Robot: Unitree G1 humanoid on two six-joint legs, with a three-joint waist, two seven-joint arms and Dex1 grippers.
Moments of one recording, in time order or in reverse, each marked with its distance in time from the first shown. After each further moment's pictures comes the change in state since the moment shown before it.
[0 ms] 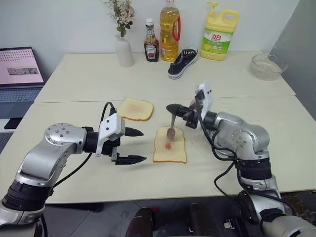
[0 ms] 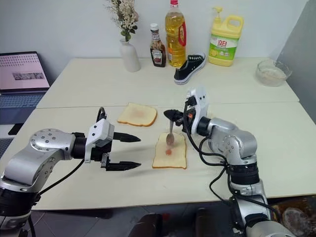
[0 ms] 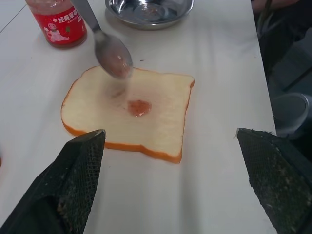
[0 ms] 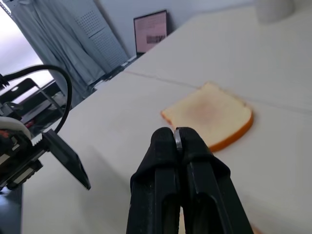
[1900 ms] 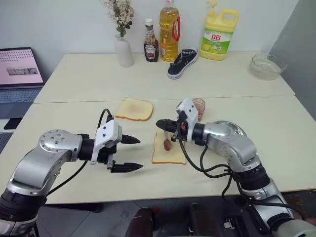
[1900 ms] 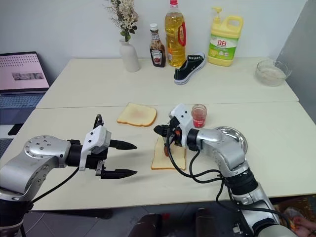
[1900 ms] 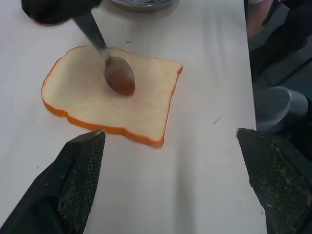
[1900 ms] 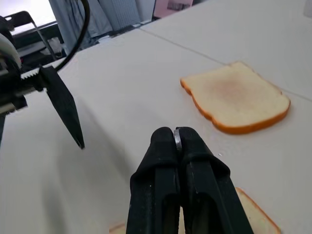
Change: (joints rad) left arm 0.098 0.033 0.050 -0.070 -0.017 0.064 -0.004; right arm 0.055 -0.116 0.328 -0.033 -0.152 -0.301 0.059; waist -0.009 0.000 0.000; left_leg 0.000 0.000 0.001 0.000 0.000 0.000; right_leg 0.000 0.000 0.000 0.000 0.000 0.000
